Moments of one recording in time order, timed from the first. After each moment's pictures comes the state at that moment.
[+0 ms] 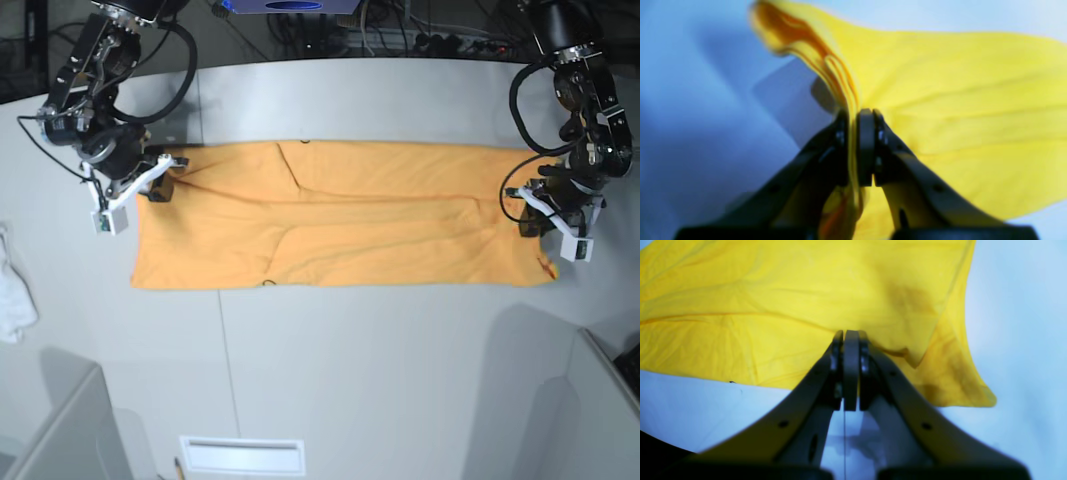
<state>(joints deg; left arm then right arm) 8.4 -20.3 -25.7 95.6 -32.2 -23.0 53.5 -11.2 -0.1 26.1 110.8 27.5 22.3 -70.6</state>
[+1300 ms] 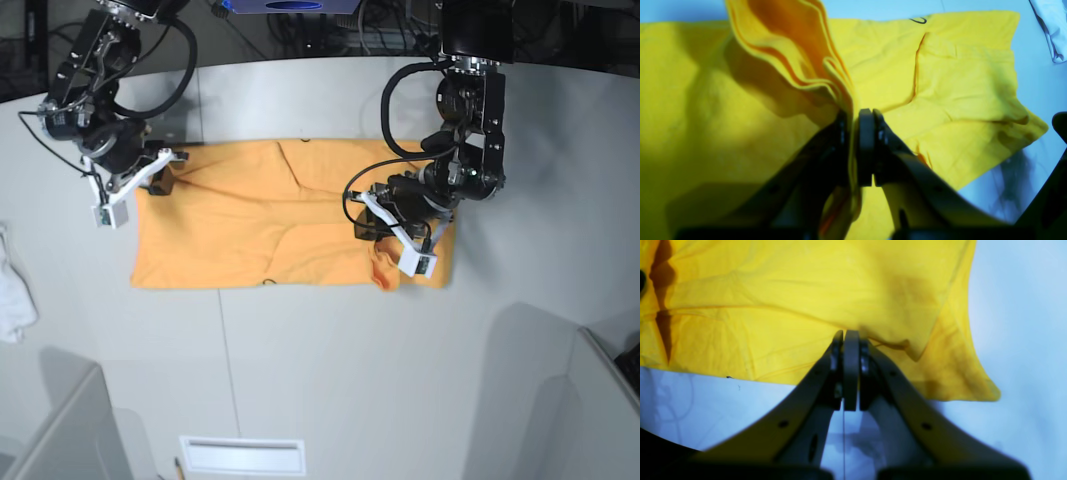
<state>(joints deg) 2.7 -5.5 1.8 95.3 -31.8 -11.5 53.6 -12.4 -0.1 26.3 110.8 27.5 22.3 -70.6</state>
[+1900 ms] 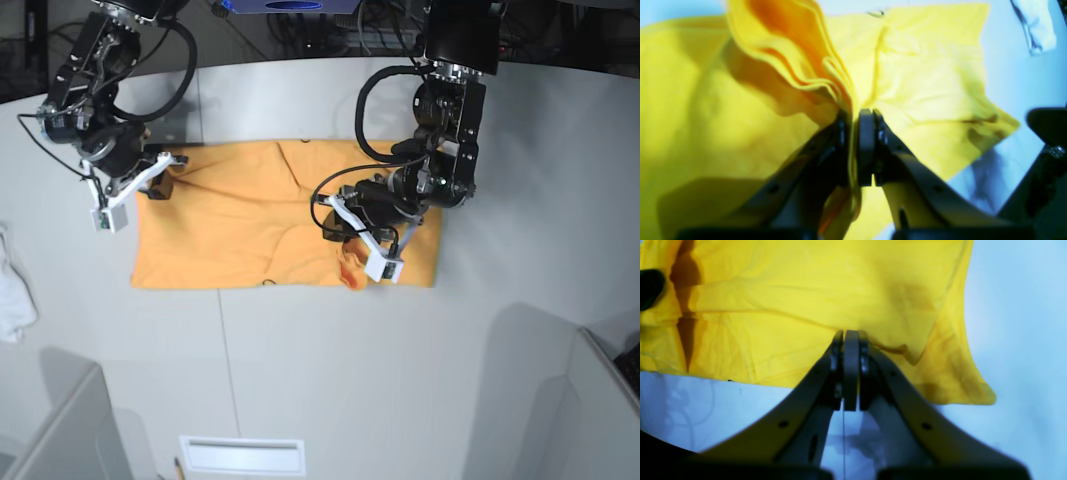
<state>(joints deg) -0.3 -3.7 8.4 92.1 -32.4 -7.2 52.9 -11.6 -0.1 26.3 110.8 27.4 22.3 -70.6</state>
